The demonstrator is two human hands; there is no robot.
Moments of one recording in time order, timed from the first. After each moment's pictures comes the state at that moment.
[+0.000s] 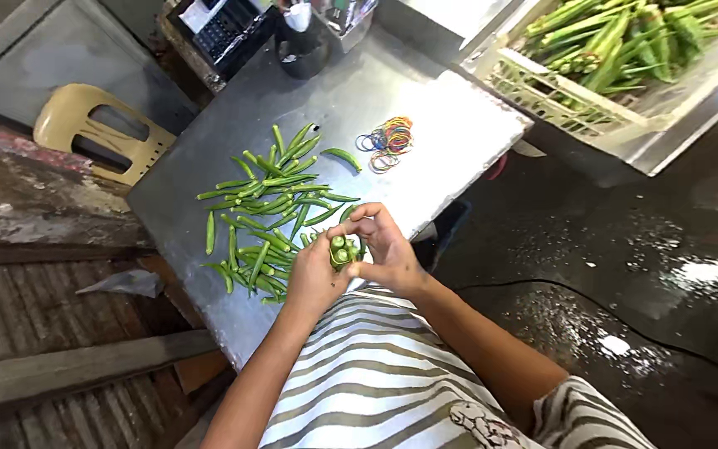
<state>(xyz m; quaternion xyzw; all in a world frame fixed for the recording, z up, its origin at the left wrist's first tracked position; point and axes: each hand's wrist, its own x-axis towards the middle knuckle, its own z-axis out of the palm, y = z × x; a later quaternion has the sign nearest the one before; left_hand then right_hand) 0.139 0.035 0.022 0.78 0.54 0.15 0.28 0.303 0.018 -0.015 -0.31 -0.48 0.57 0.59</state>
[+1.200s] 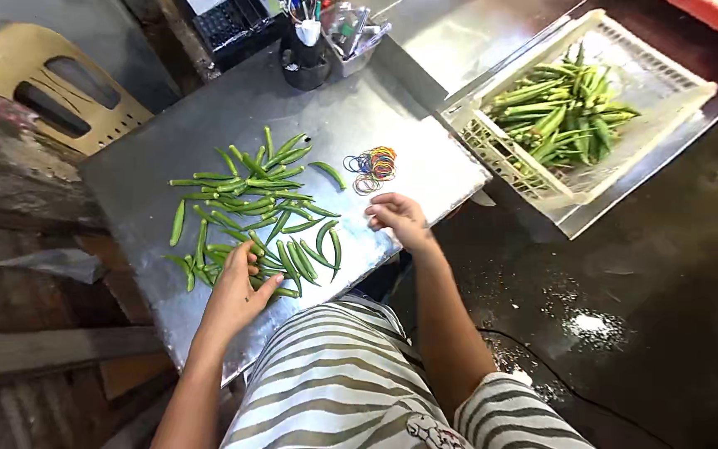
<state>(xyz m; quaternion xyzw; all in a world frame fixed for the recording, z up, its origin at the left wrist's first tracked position) 0.052 0.035 0.006 0.67 0.65 0.10 0.34 0.412 0.088 -0.064 -0.56 -0.45 0.54 0.44</state>
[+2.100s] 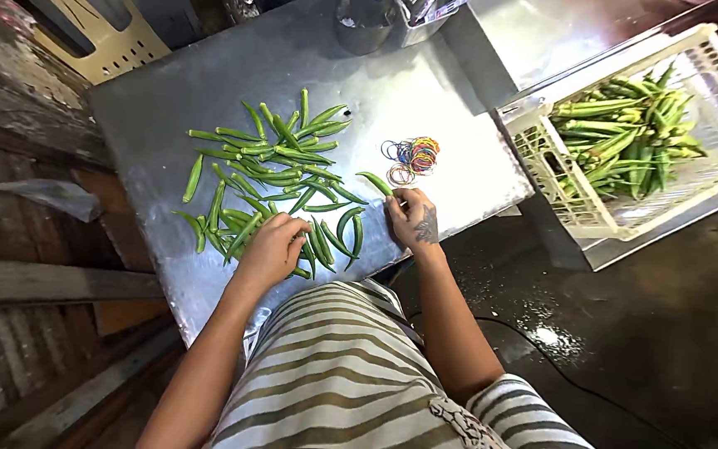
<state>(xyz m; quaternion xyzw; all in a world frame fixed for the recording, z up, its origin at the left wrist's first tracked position) 0.064 0.060 -0.017 0.76 0.56 0.13 0.30 0.377 0.104 -0.083 -0.70 -0.64 0.22 0.22</state>
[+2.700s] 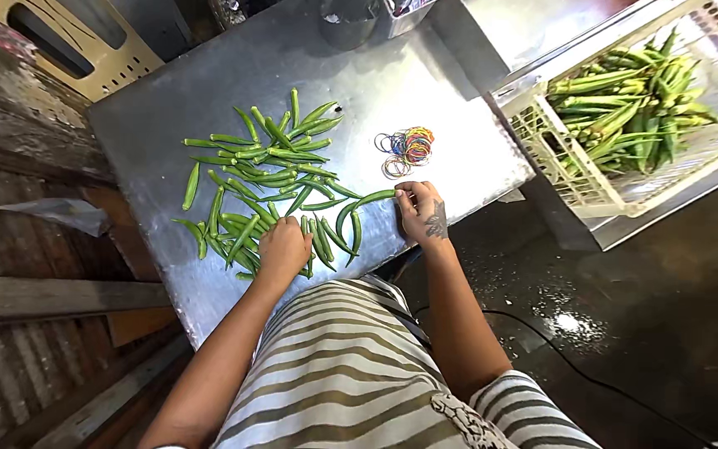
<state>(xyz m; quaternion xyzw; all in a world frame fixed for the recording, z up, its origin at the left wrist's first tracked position) 0.110 0.073 -0.042 0.66 0.69 -0.12 0.27 0.393 0.095 -0.080 -0.71 -0.61 0.24 0.25</state>
